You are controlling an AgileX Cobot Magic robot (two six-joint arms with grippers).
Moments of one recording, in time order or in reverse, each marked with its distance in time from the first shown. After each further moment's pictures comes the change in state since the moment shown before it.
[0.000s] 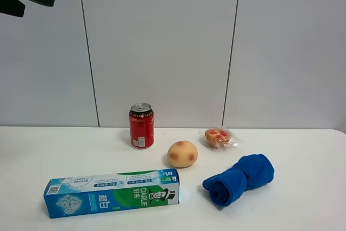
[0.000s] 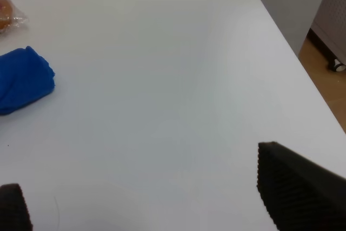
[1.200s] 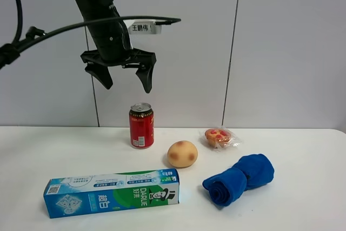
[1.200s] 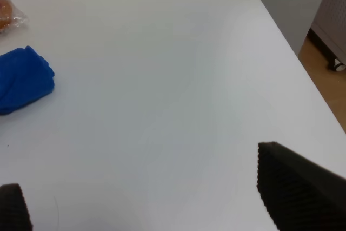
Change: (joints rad) left arm -0.549 0.849 -0.834 1.055 0.213 -1.247; right arm 0.000 0.000 0.000 0.000 0.000 0.000
